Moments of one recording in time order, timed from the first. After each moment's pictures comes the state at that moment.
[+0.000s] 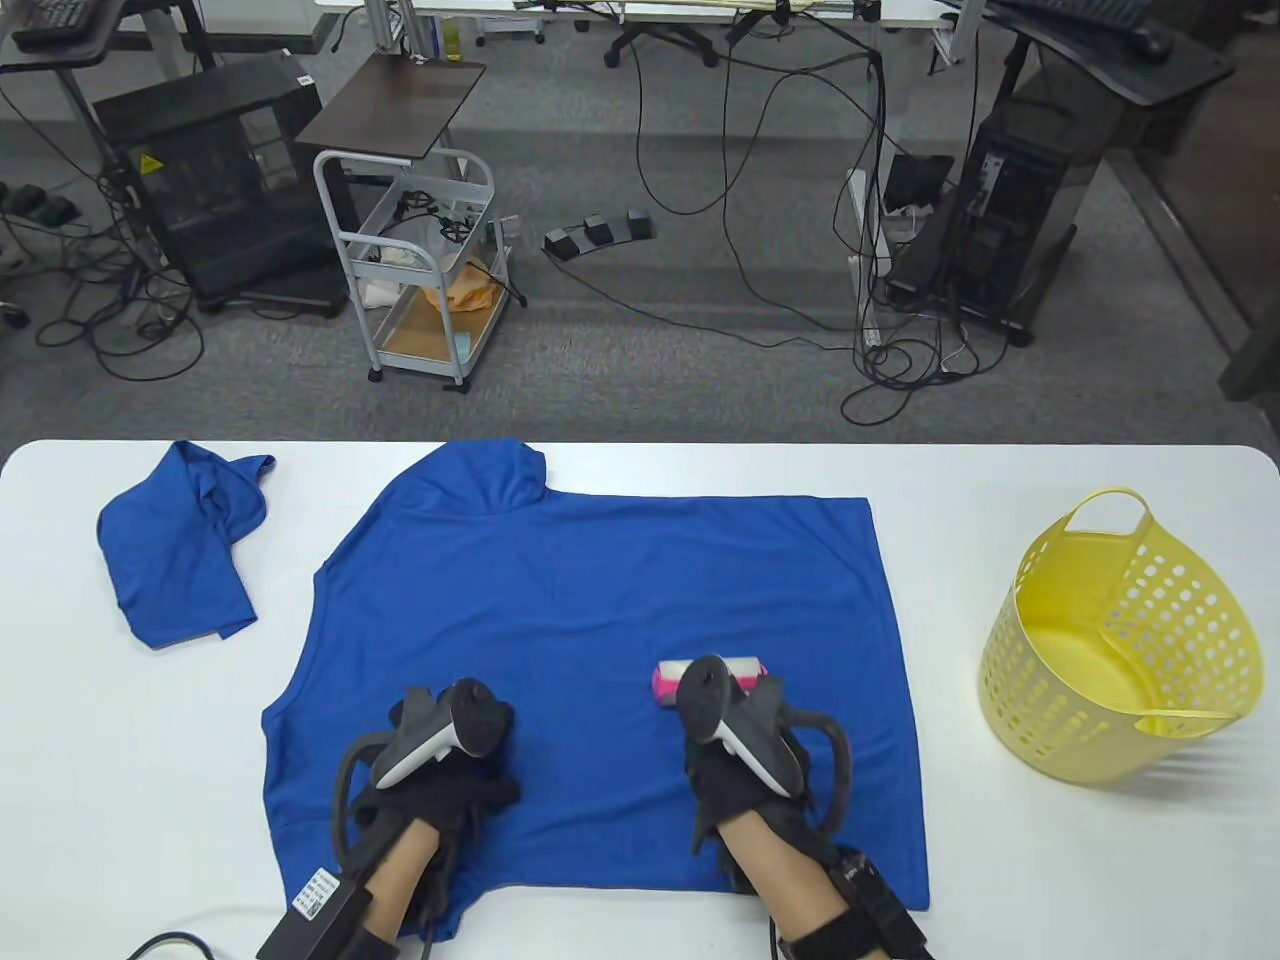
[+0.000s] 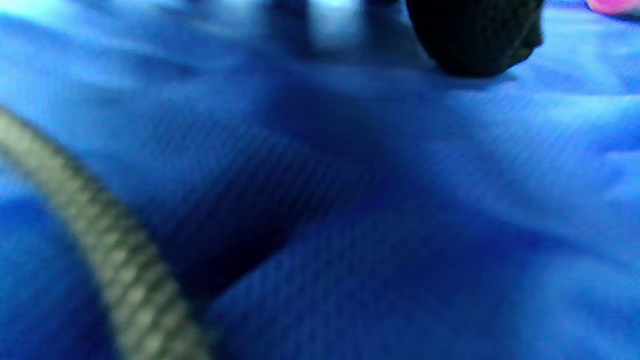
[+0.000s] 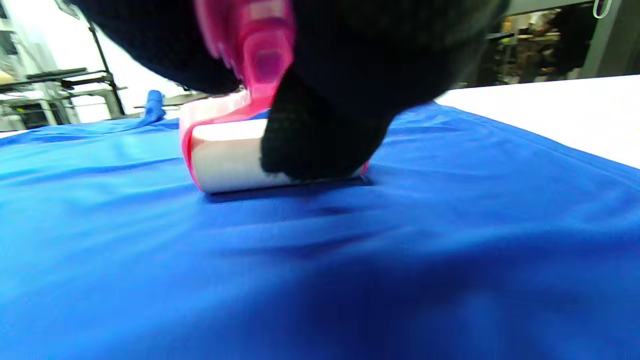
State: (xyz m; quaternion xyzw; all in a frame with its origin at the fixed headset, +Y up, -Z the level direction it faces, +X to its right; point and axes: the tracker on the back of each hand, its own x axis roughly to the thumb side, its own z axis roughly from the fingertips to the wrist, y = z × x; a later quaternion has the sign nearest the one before) left_hand -0.219 -0.780 -0.365 -0.30 0.01 0.06 0.95; right_hand 0.063 -0.708 -0.393 -0.08 0.07 0.99 0.07
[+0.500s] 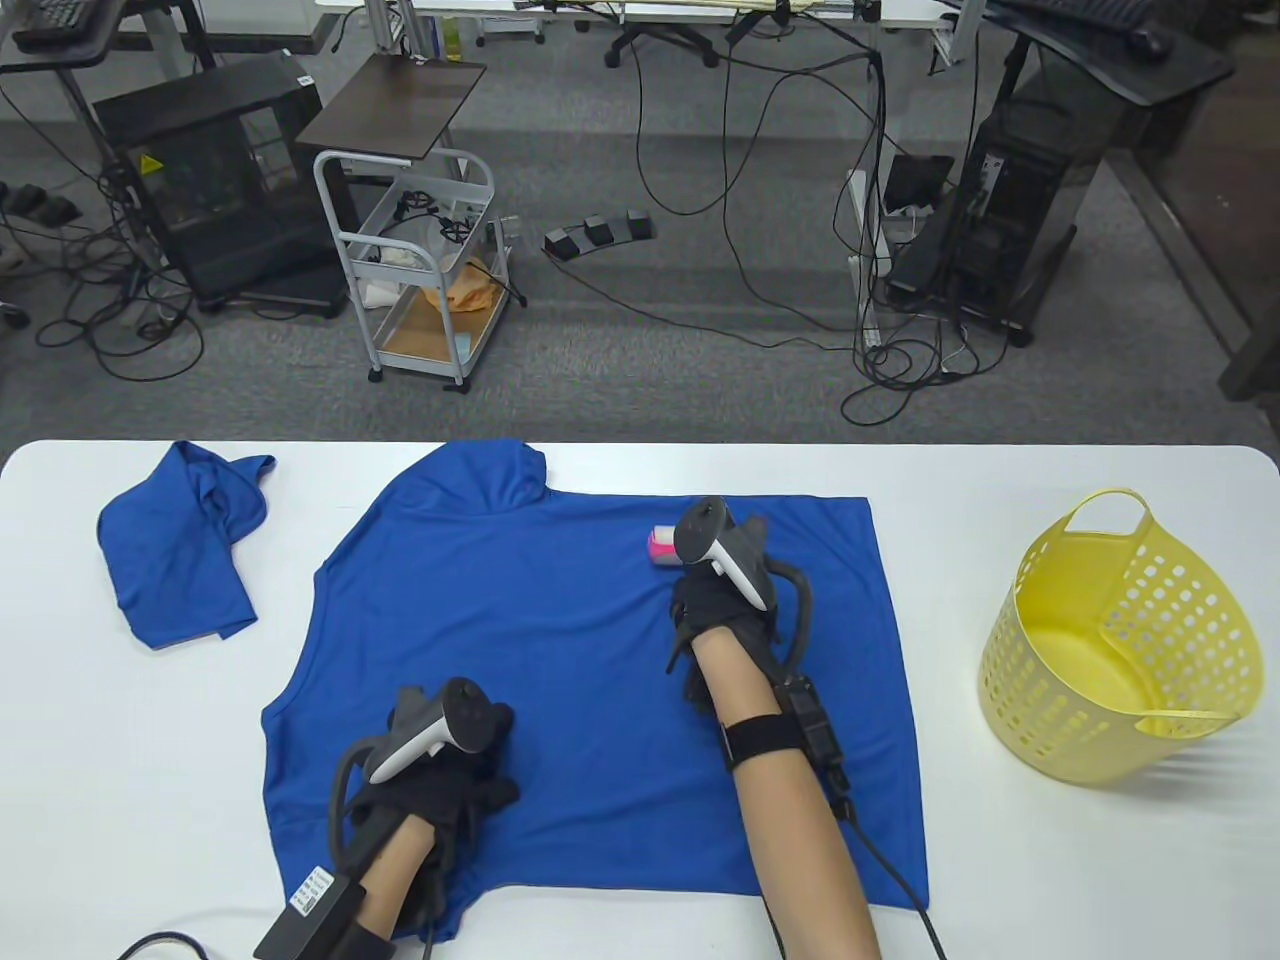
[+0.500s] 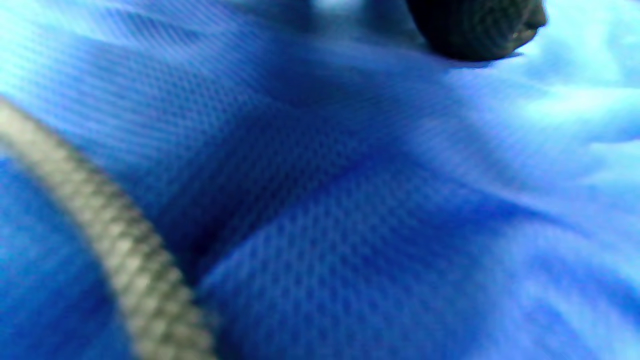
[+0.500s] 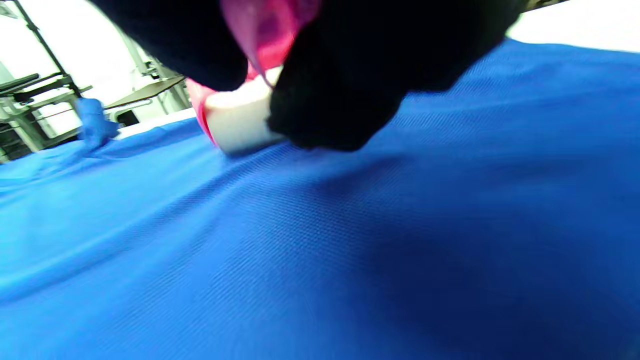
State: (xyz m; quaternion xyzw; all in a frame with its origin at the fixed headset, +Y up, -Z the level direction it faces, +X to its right) left_hand -0.218 -0.780 -0.364 -0.32 0.01 0.06 0.94; right_hand 0.070 -0.703 -0.491 -0.07 0.13 0.98 0.14
